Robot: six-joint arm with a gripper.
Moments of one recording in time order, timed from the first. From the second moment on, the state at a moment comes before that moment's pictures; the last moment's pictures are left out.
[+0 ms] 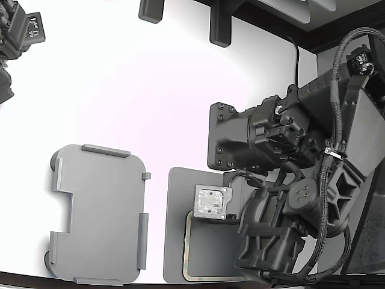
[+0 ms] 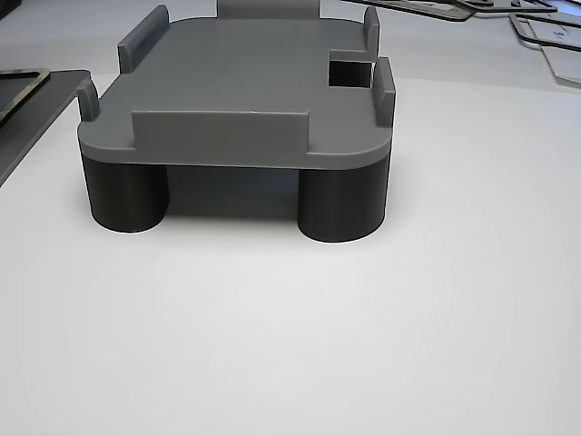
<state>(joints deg) 62.5 112.0 132.2 72.7 6.1 67.4</state>
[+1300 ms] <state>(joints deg) 36.6 86.4 79.5 94.3 15.6 131.6</state>
